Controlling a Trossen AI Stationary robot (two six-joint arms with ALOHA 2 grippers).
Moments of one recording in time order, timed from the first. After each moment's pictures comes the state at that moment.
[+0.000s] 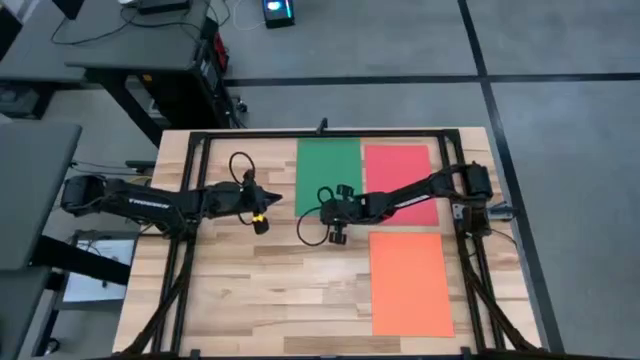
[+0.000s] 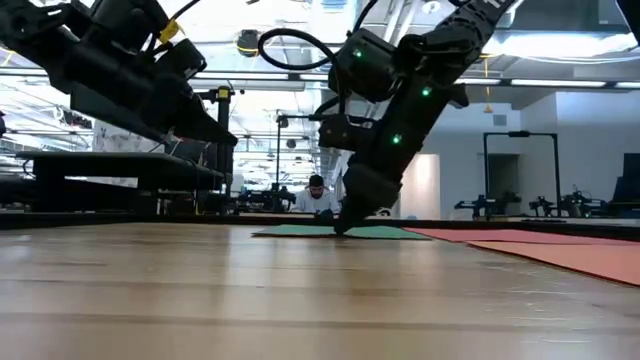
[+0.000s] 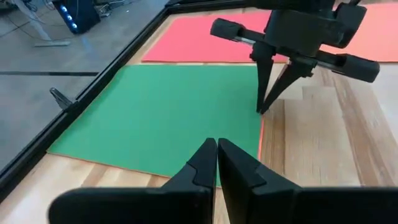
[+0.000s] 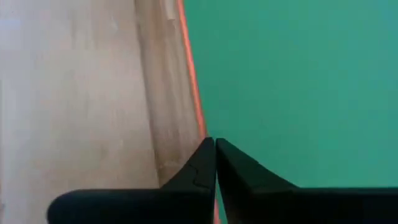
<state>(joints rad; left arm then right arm) 0.10 1.03 0.31 0.37 -0.26 0.12 -0.01 1.95 1.12 -0.14 0.33 0.00</state>
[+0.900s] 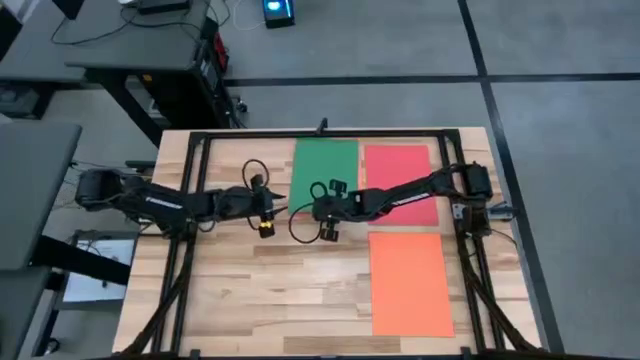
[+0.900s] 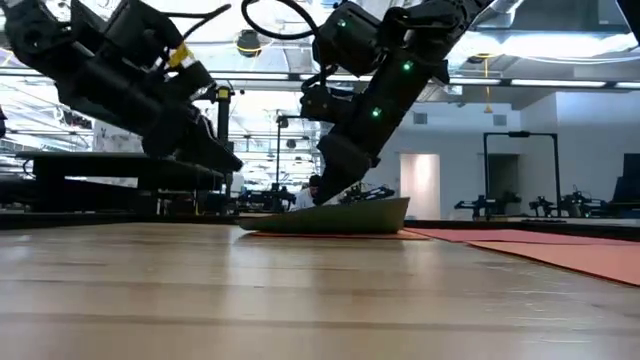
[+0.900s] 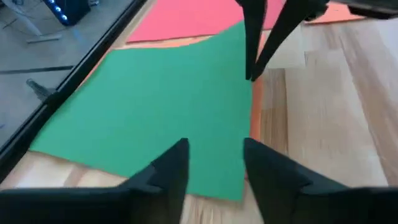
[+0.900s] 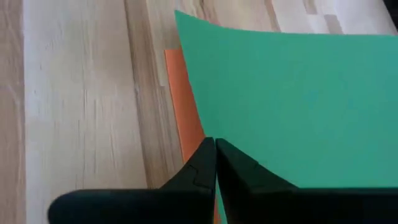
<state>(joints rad) 0.07 1.27 0.35 0.49 -0.27 0.18 0.00 1.95 1.23 -0.20 0.34 -0.01</state>
